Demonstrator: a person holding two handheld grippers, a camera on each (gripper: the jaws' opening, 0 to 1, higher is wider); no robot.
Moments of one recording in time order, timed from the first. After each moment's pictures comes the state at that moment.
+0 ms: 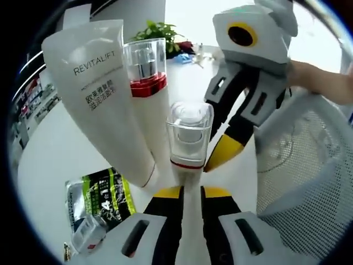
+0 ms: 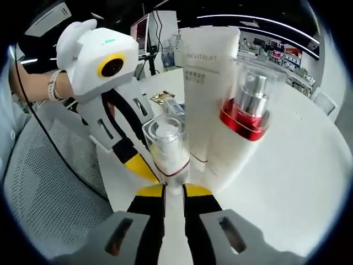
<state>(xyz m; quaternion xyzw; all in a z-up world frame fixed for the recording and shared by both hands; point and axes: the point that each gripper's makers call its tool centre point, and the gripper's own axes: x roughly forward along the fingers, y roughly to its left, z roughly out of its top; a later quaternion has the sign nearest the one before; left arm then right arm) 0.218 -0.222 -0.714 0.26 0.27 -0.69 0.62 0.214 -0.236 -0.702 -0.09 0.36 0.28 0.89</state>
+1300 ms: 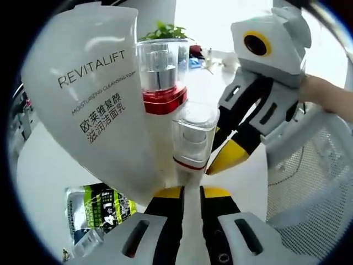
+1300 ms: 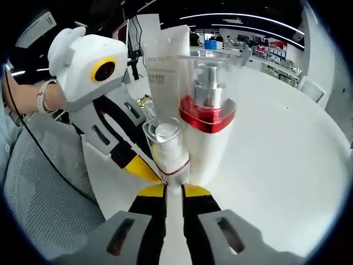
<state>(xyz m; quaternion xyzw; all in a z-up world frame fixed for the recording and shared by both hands) 0.229 -0.245 -0.712 0.23 0.28 -0.68 0.64 0.221 -0.258 -0.702 -0.06 0.36 0.23 0.90</state>
